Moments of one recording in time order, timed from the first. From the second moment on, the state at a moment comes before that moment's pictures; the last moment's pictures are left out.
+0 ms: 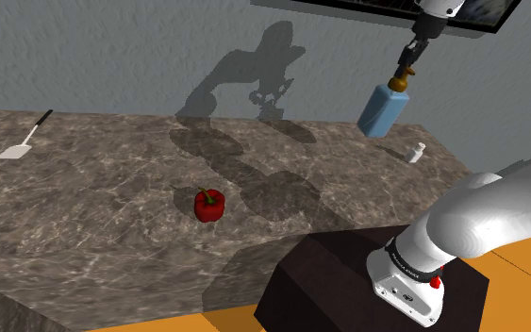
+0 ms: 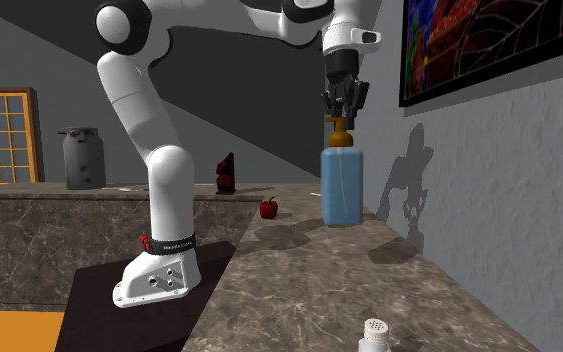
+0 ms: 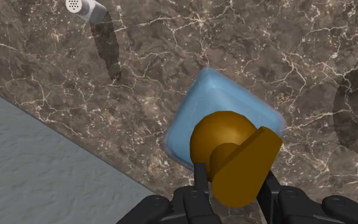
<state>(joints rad) -0.11 -0.41 -0.50 -2.02 -0.22 1.71 -0.56</state>
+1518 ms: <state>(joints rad) -0.09 -0.30 -0.50 -1.61 -0.17 1.40 -0.61</state>
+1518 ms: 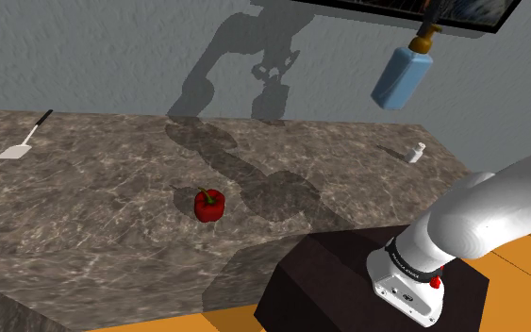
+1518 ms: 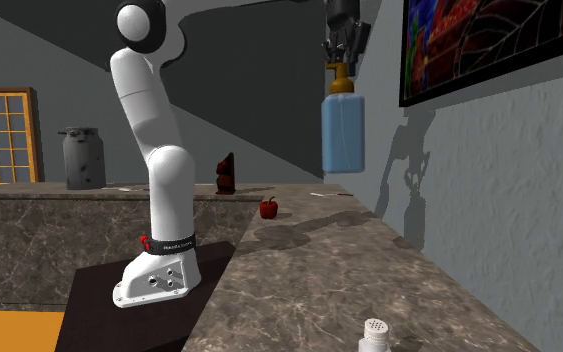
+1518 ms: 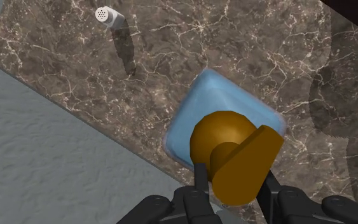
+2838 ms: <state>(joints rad) -0.02 -0.43 -0.24 -1.64 -0.14 1.26 -0.30</state>
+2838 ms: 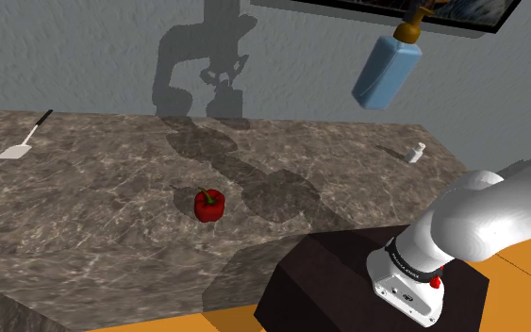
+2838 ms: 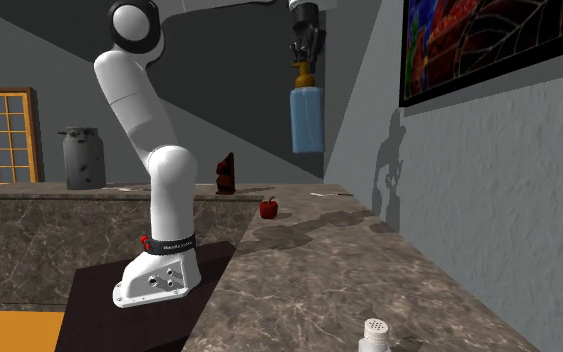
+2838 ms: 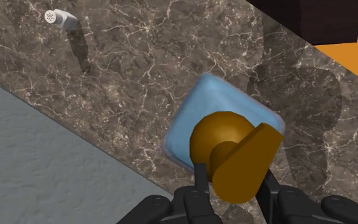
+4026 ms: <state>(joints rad) 0.08 -0.42 0.13 -1.63 0.00 1.24 0.19</state>
